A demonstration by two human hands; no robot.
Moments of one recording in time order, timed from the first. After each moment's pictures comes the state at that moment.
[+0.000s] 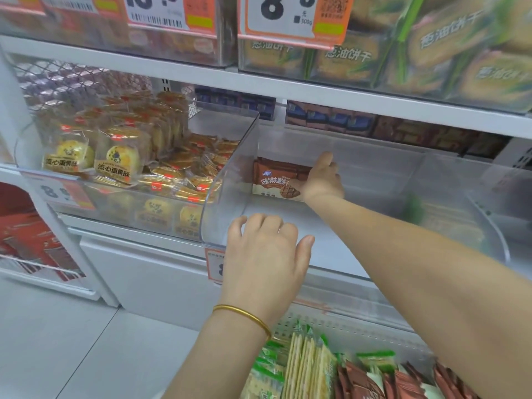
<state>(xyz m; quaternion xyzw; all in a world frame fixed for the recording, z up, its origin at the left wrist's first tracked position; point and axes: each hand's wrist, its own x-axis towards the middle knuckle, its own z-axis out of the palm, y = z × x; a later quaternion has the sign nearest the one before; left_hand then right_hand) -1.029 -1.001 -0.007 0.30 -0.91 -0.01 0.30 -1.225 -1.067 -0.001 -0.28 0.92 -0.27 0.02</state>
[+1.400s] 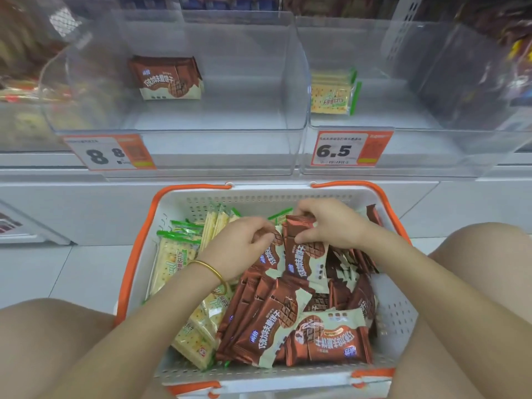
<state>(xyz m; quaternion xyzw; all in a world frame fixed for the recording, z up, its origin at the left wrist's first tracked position) -1.038 -0.840 -0.082 0.19 -0.92 -0.35 0.01 -1.194 -0.714 -0.070 -0.49 0.83 -0.13 0.23</state>
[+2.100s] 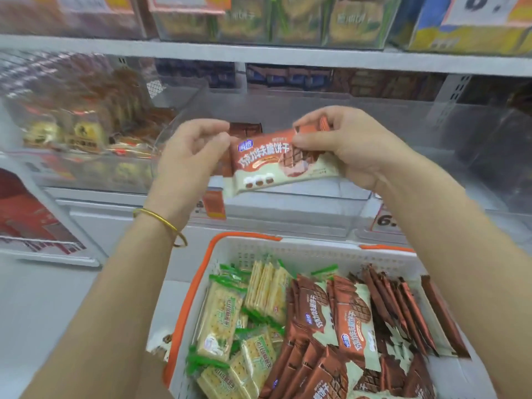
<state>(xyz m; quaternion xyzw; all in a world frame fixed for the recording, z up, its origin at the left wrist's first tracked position) -1.008 -0.958 0.060 0.26 -0.71 -0.52 0.40 -1.171 -0.834 0.101 -0.37 0.66 -0.58 0.32</state>
